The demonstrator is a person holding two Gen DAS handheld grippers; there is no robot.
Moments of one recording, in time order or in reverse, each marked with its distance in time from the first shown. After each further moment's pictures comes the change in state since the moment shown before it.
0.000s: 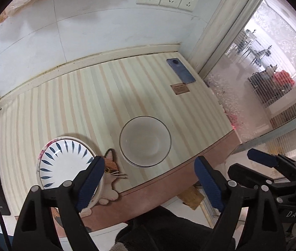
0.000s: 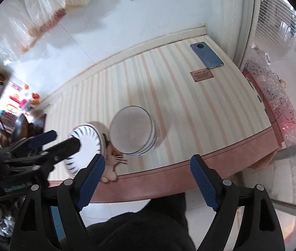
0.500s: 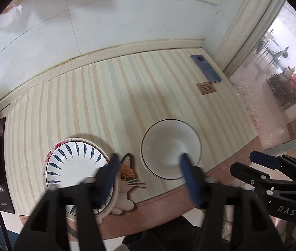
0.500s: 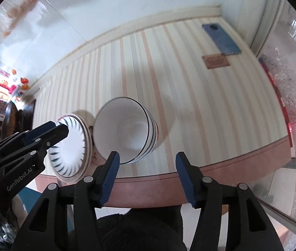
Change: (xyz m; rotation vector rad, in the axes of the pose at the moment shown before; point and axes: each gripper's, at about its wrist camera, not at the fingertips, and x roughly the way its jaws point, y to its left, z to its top) left arm 0.038 0.025 0.010 -0.042 0.014 0.119; right arm 0.090 -0.003 0.029 -0.052 0.124 -0.028
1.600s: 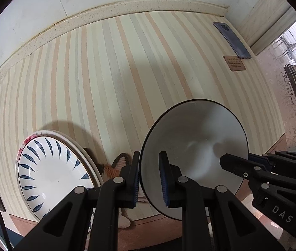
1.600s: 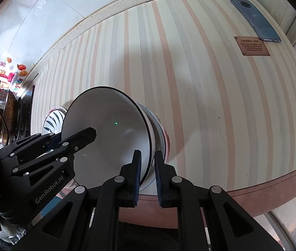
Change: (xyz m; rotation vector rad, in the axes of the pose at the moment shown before) left arm 0.131 0.001 0.010 -0.033 0.198 0.059; right arm 0.121 -0.004 0.042 -0.048 0.199 0.091
